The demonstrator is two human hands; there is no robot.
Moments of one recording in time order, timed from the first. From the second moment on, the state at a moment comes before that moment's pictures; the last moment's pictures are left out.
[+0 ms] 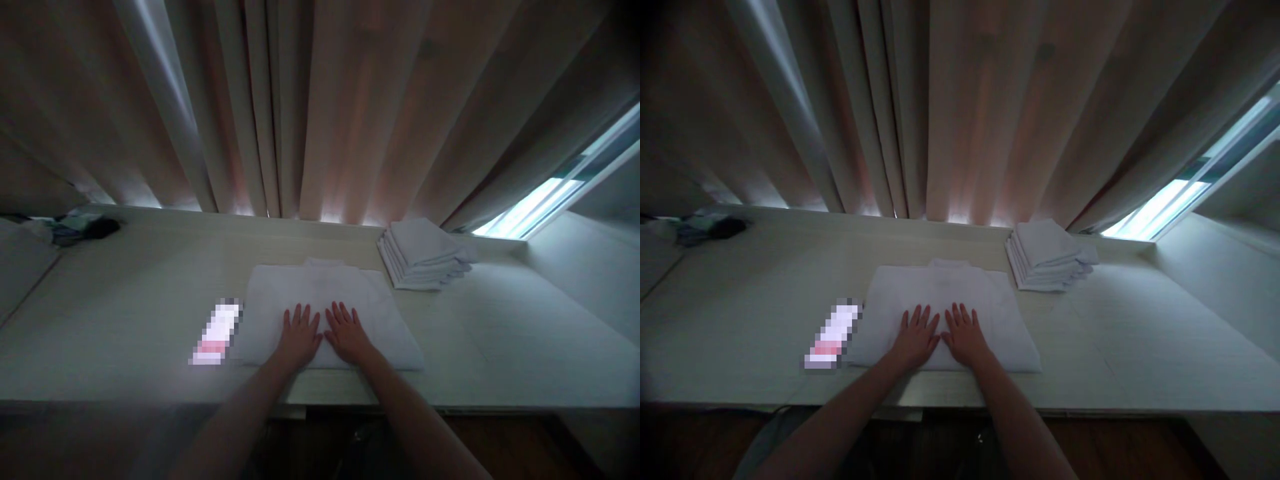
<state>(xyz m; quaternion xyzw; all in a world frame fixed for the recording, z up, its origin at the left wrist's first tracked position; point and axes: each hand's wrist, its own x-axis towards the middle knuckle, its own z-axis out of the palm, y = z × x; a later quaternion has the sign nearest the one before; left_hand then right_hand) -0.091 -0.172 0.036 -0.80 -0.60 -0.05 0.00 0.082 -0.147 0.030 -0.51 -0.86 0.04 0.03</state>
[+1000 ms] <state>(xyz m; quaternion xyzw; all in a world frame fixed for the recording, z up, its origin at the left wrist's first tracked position) -0.168 -0.214 0.033 -0.72 -0.69 -0.02 -0.01 0.176 -0.187 0.020 -0.70 -0.71 0.03 0.01</state>
